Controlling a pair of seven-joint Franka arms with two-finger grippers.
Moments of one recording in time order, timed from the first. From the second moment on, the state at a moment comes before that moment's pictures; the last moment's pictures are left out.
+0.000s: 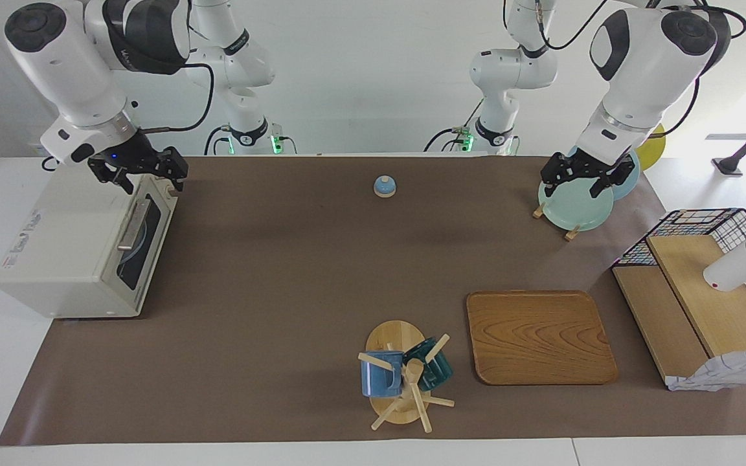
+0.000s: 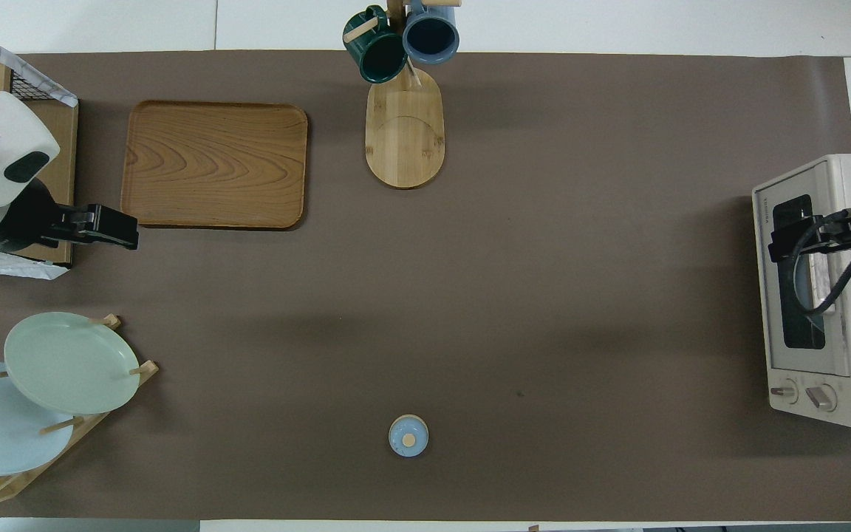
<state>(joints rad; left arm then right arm) -0.11 -0.02 -0.04 -1.71 -0.02 1.66 -0.04 -0.02 -0.02 -0.03 -1.70 -0.03 1.59 -0.12</state>
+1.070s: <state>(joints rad) -0.11 -0.02 -0.04 -1.71 -0.02 1.66 -0.04 -0.04 -0.02 -0.04 -1.78 -0.03 1.74 -0.25</state>
